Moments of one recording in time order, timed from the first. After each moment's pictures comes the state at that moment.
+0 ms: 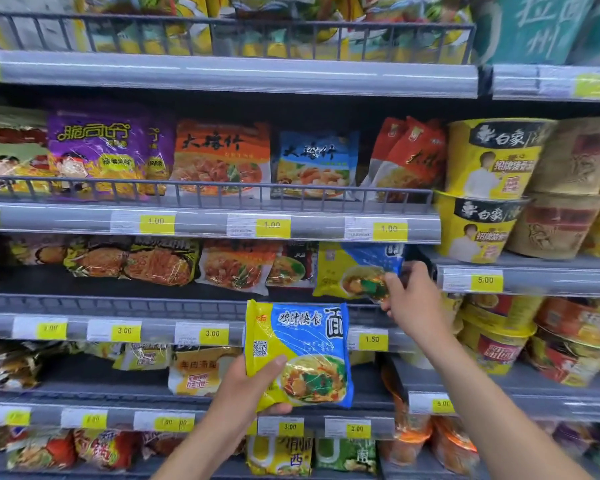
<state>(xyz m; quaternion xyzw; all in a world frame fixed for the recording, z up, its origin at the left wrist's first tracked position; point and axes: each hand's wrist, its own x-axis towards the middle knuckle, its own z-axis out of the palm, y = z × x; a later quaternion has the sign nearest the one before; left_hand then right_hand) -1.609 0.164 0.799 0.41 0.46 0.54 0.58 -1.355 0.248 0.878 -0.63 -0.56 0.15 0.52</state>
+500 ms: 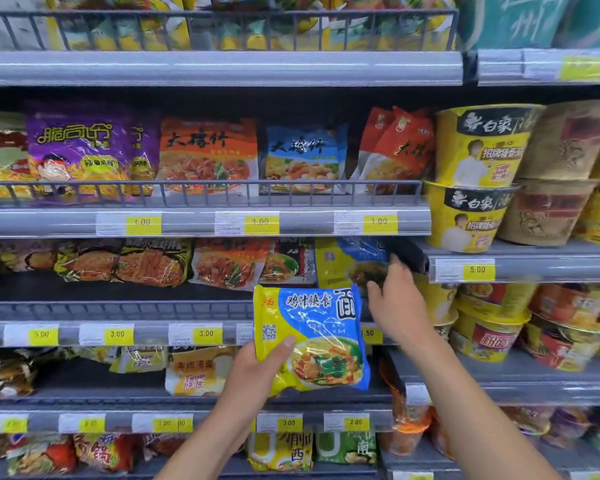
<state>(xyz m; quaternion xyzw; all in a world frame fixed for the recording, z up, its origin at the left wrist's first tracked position) -1.583 0.161 0.818 0.49 0.49 0.52 0.50 -1.355 0.254 0.858 -0.68 -0.63 0.06 0.38</state>
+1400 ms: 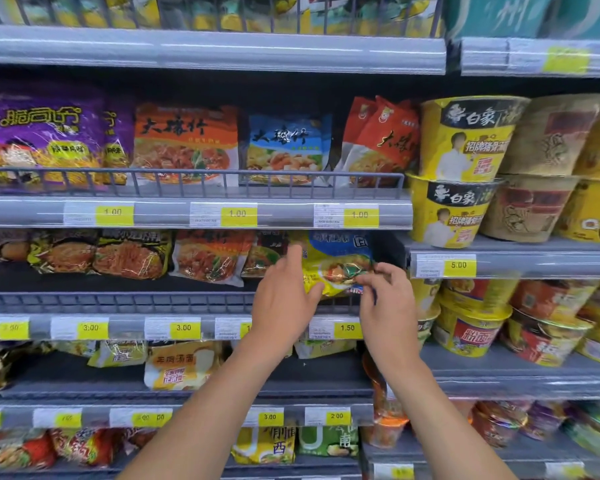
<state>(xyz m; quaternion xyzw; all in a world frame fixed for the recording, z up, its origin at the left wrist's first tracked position) -1.518 0.247 0.862 0.73 0.57 0.39 -0.04 -1.351 0.235 0.826 -0.60 -0.61 -0.10 0.51</state>
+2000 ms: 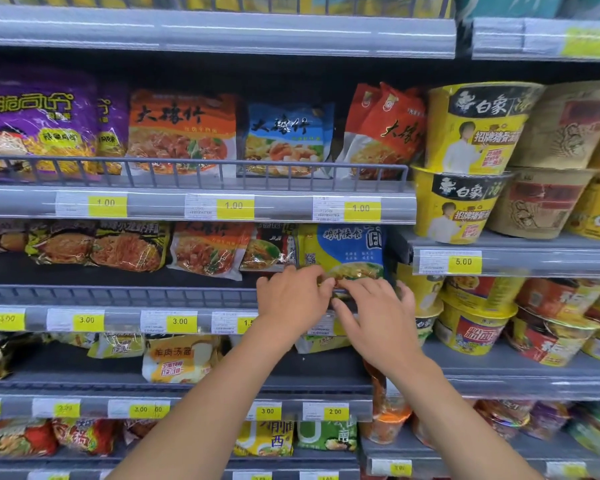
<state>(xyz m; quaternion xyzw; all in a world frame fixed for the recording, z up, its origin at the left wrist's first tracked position) -1.503 0.264 0.857 0.74 0.63 0.22 -0.03 -1.348 0.232 0.822 -0.63 -0.71 -0.16 0.27</state>
